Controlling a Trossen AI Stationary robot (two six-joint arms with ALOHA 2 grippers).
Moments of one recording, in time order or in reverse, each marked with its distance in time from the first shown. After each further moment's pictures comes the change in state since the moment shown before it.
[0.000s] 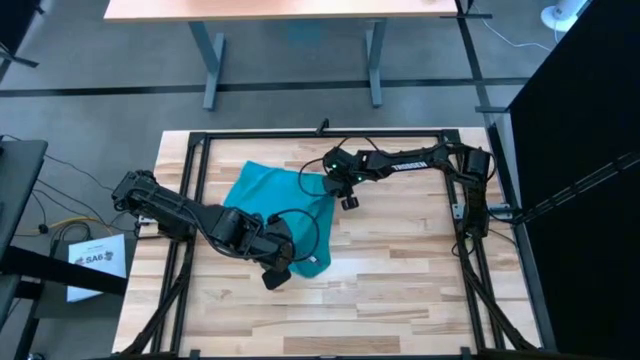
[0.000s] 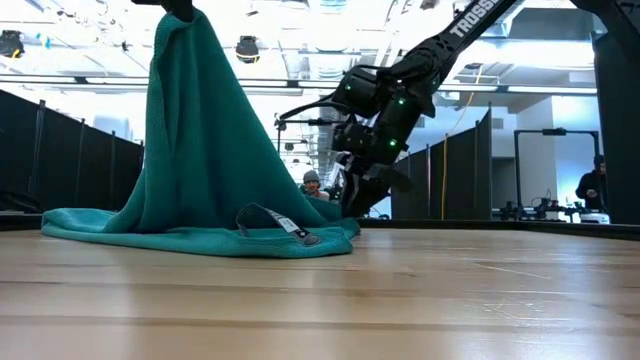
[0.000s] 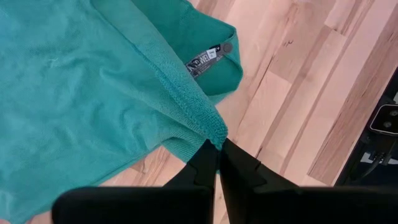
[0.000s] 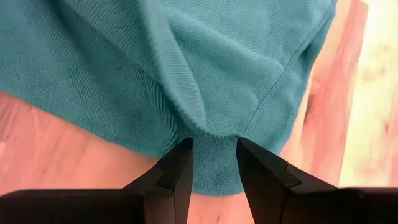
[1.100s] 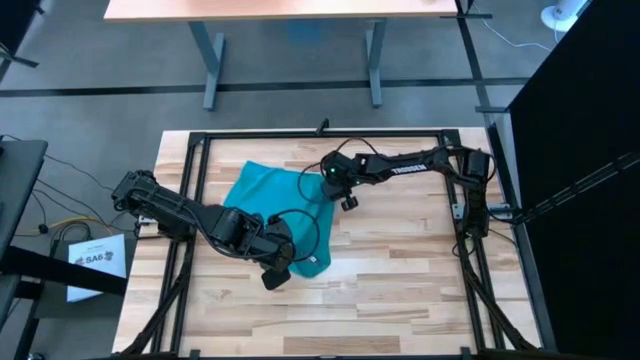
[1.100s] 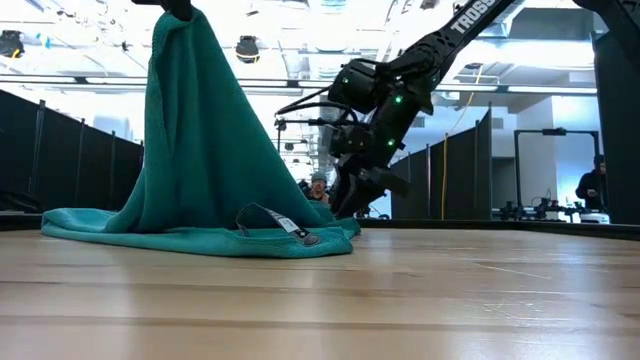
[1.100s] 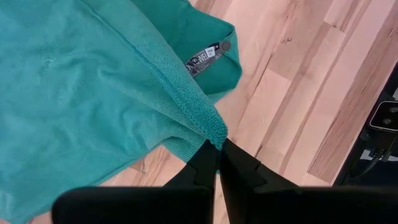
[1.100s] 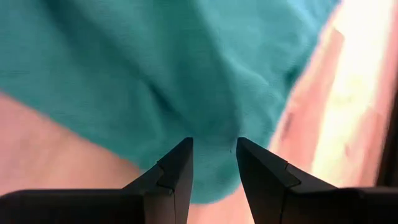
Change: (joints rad) left arm 0.000 0.000 0.000 0.000 0.009 0.011; right arm 0.038 0.000 0.000 0.044 0.071 -0.157
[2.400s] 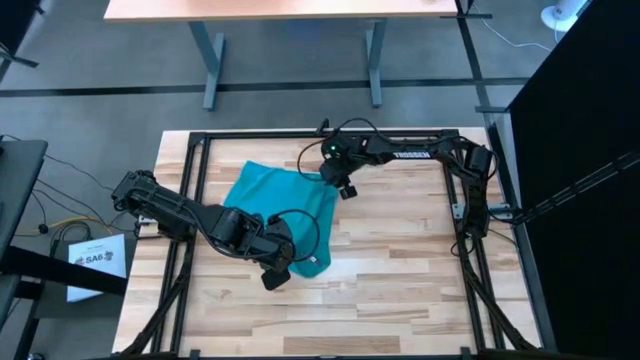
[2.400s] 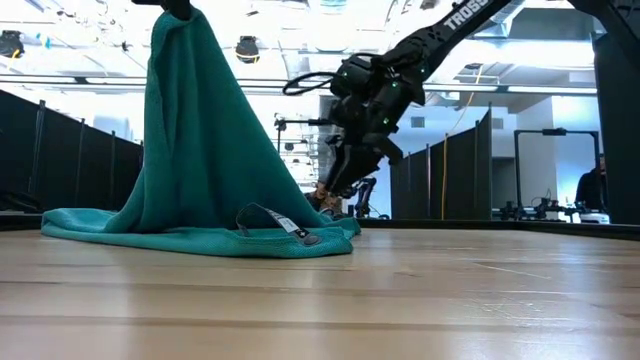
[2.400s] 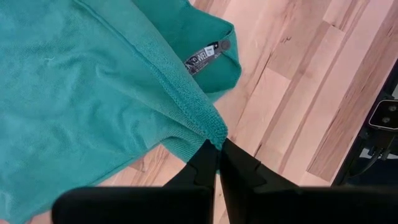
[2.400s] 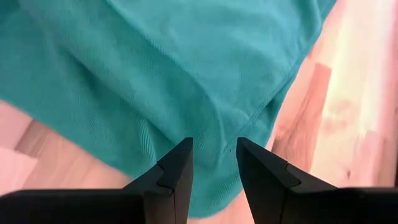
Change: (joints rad) left arm 0.000 0.000 0.000 0.000 0.005 0.005; right arm -0.107 -0.007 0.139 -0.145 -0.276 0.057
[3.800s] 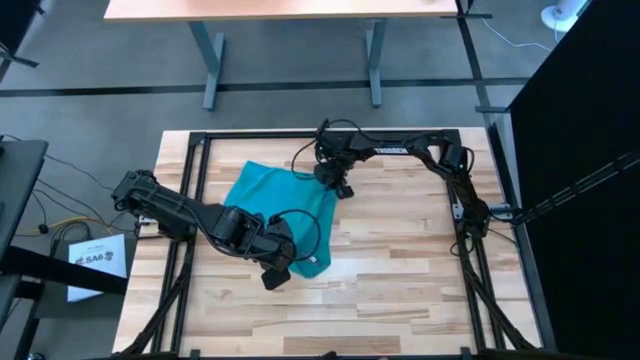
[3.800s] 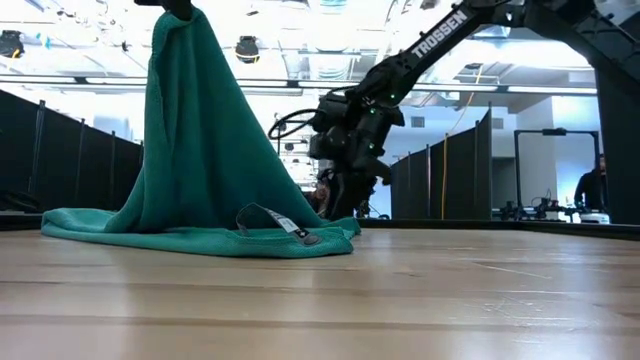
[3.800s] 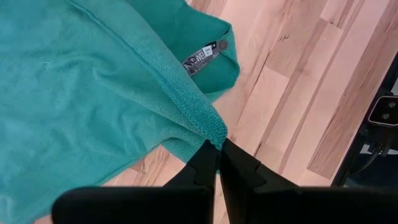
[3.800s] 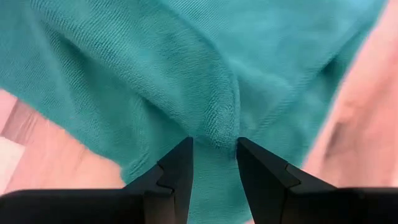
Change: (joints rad) left arm 0.006 -0.001 0.000 0.004 0.007 0.022; right arm -0.033 0.221 0.209 -0.190 -0.044 -0.009
